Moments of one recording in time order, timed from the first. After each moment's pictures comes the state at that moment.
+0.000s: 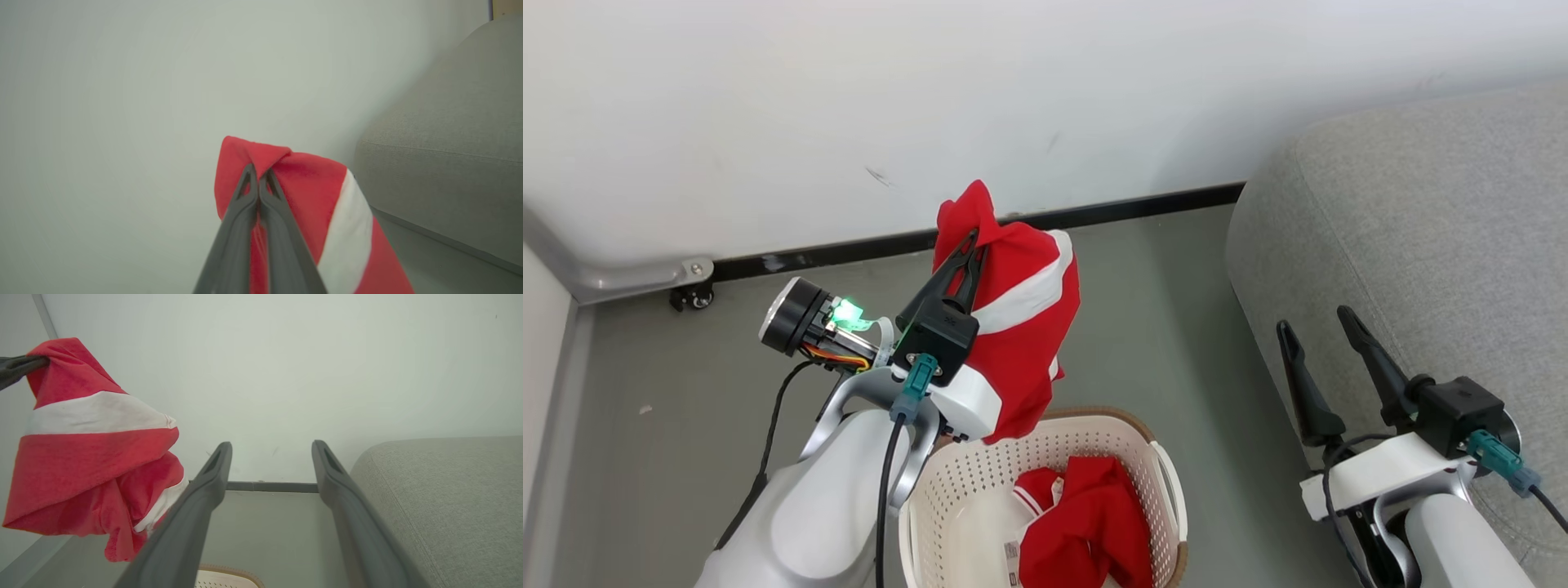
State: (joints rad) left arm -0.63 0.16 -0.60 0.55 -0.03 0.17 -0.25; right arm -0.22 -0.14 0.13 0.40 0.21 0.12 -0.24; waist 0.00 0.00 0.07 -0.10
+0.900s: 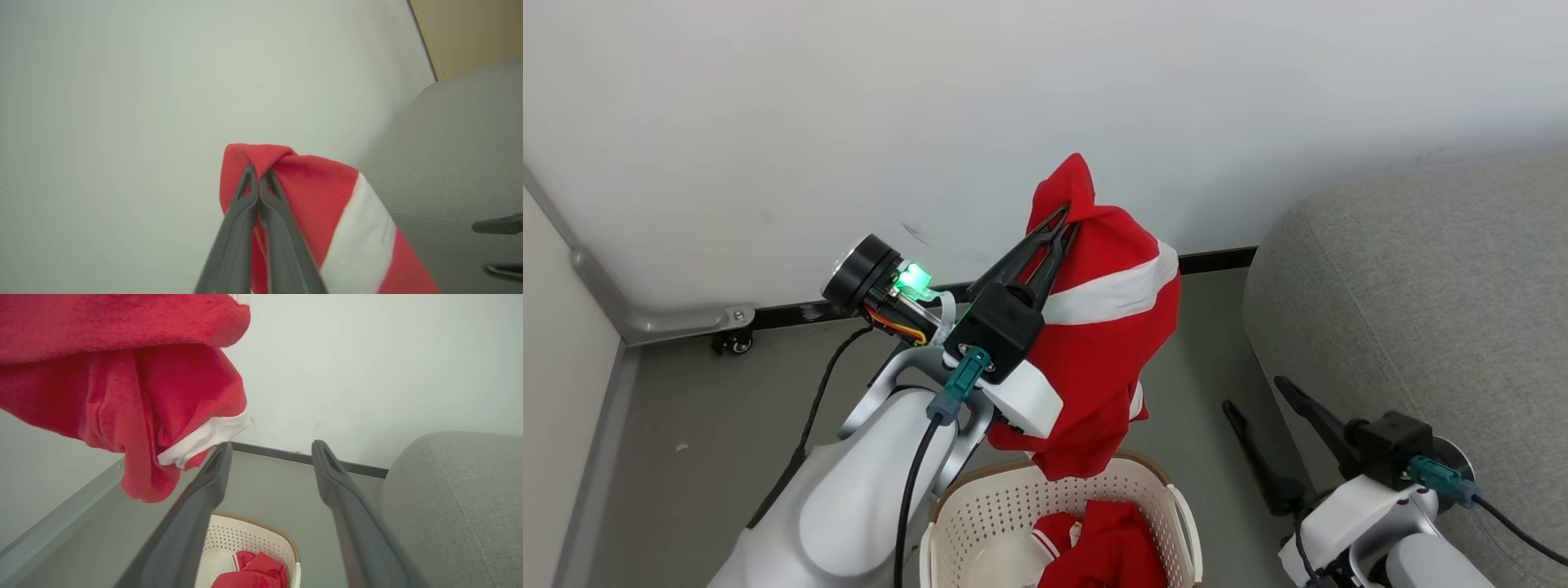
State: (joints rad) left arm -0.66 0.13 -0.65 0.40 -0.05 0.07 -0.23; right arm -0.18 -0.25 0.36 0.40 0.32 0.12 -0.13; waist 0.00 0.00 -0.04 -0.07
